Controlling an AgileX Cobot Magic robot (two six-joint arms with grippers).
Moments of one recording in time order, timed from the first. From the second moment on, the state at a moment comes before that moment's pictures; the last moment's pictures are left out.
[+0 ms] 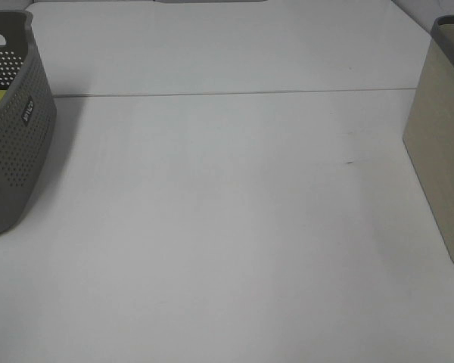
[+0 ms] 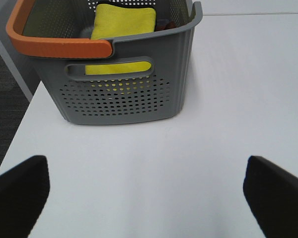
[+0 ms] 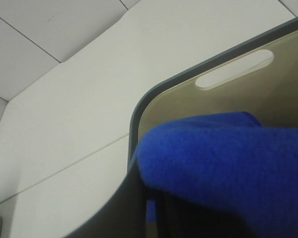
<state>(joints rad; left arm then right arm) 0.11 -0.01 -0.50 -0.03 1.05 0.09 -0.56 1.50 -1.18 1.08 0.74 -0.77</state>
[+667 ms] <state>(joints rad) 0.11 -0.01 -0.50 -0.03 1.05 0.09 -0.56 1.53 -0.99 1.06 0.77 -0.64</state>
